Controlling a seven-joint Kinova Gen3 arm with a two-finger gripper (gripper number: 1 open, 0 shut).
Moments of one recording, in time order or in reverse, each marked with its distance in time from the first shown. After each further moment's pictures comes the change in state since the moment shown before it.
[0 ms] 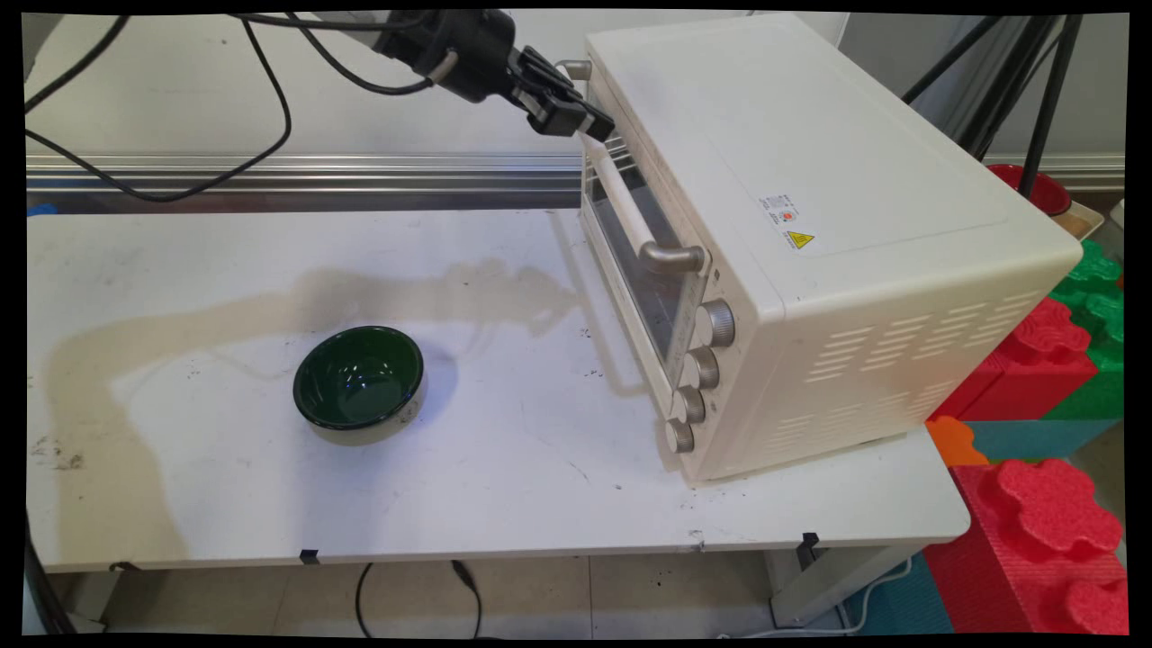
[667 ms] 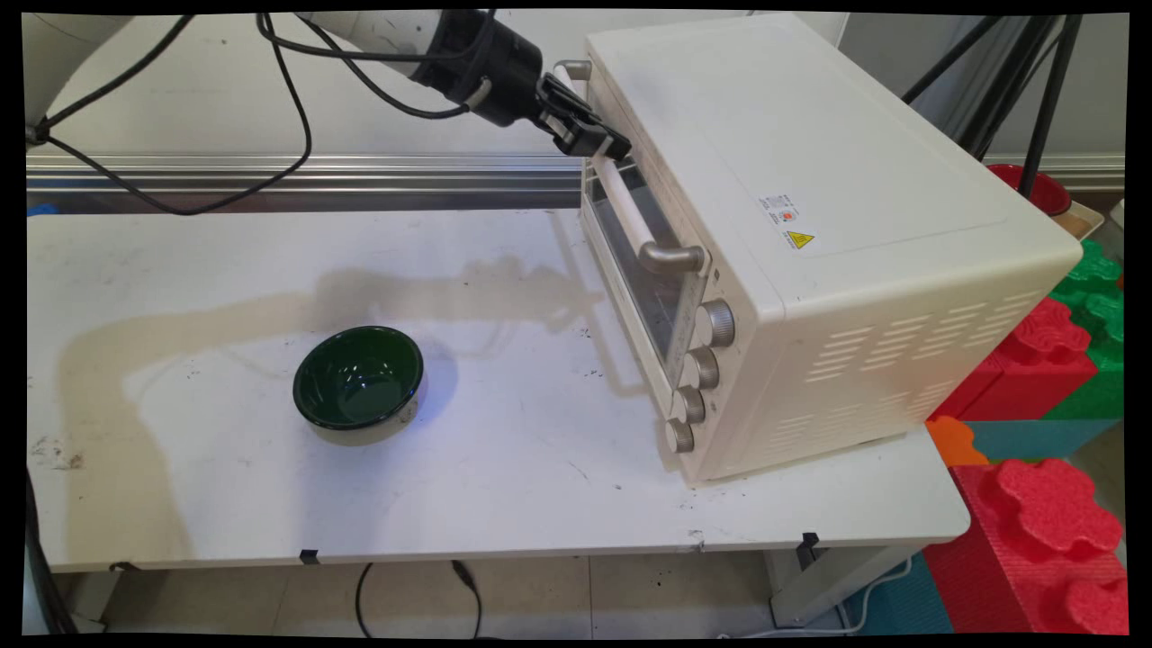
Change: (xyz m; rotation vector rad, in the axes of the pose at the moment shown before) arm -0.008 -0.004 0.033 0.011 -0.010 -0.045
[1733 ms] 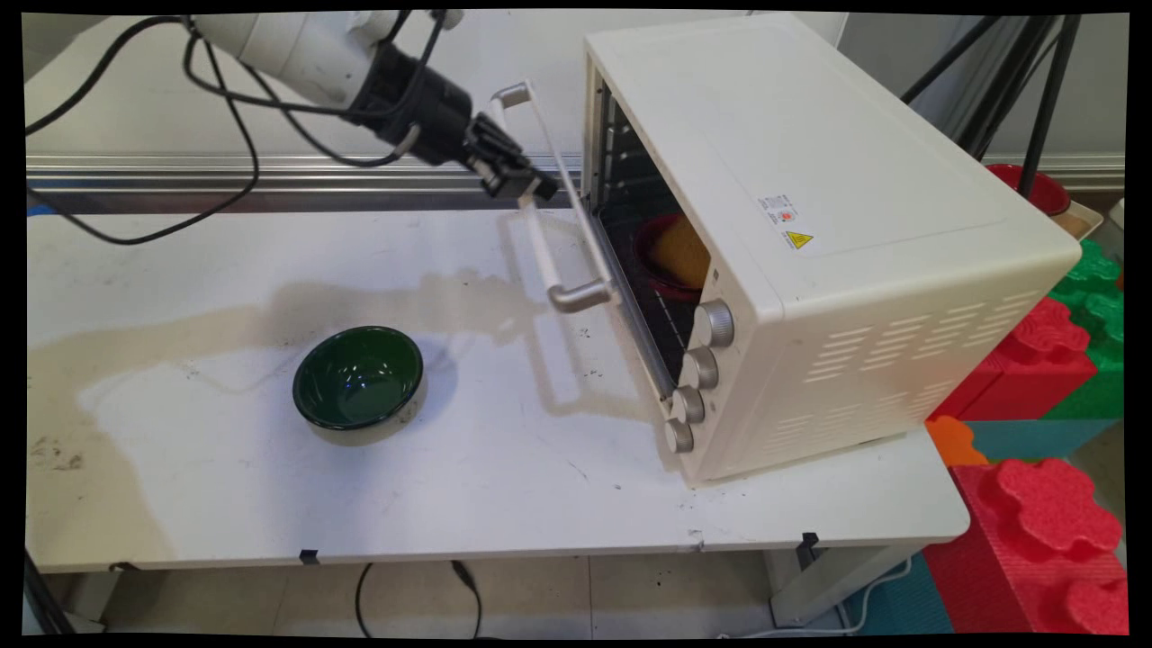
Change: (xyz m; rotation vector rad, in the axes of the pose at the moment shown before) arm -0.053 -0.001 -0.033 0.041 -0.101 0.012
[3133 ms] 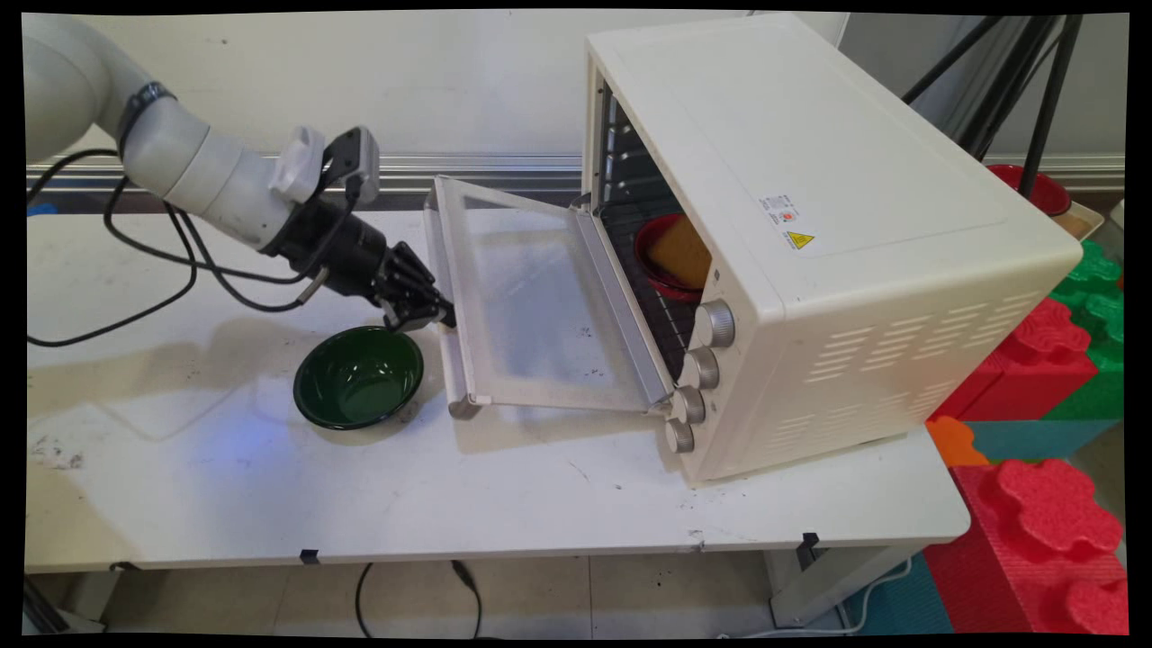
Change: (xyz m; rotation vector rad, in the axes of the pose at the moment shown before) arm -0.130 0.024 -0.007 -0.043 -0.169 0.041
